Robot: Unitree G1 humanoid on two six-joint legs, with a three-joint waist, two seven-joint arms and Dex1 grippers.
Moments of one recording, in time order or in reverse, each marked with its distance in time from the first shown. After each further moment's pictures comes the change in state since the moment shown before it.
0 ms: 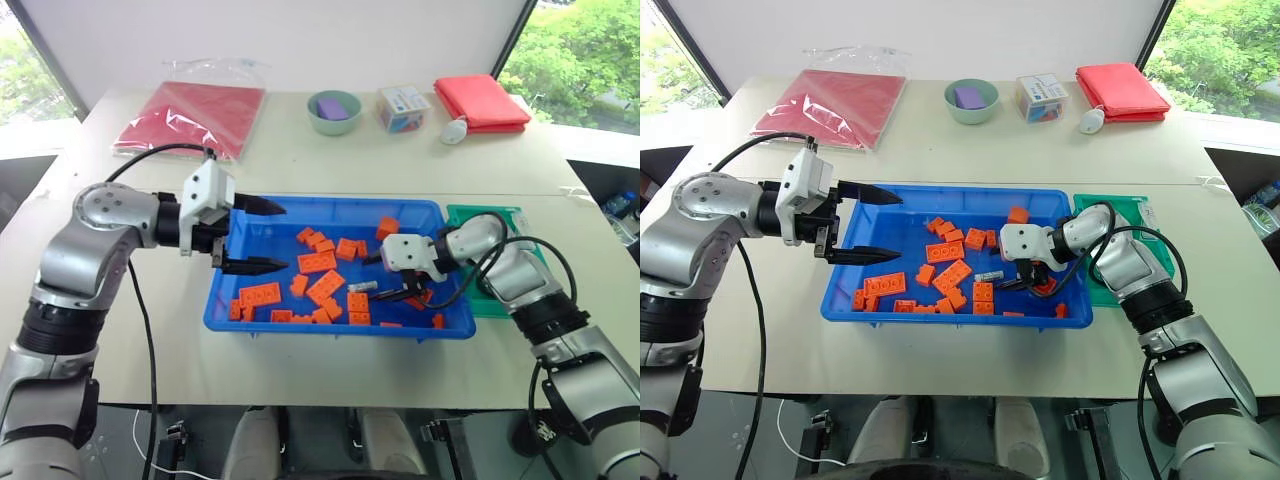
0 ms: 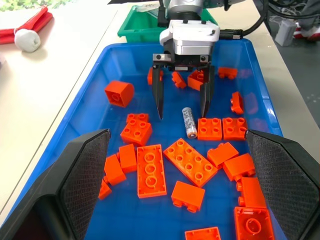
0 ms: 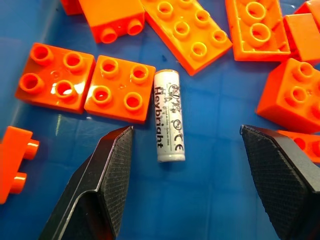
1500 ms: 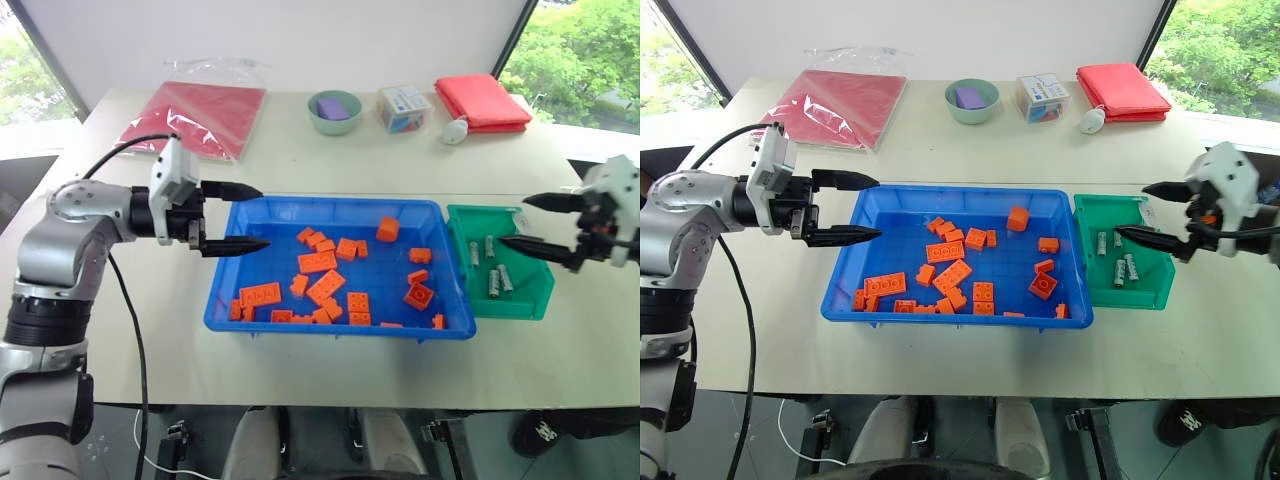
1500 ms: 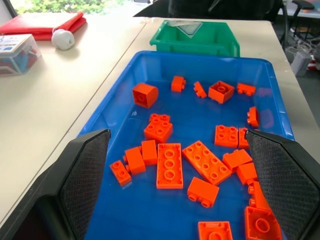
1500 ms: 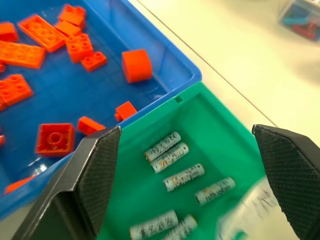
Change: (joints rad) left arm -0.011 0.028 0.084 0.142 -0.060 0.009 -0.015; right arm 0.429 -0.478 -0.825 -0.251 0.405 0.529 -0.098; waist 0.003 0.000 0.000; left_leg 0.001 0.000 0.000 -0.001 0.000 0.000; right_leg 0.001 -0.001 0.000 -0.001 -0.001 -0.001
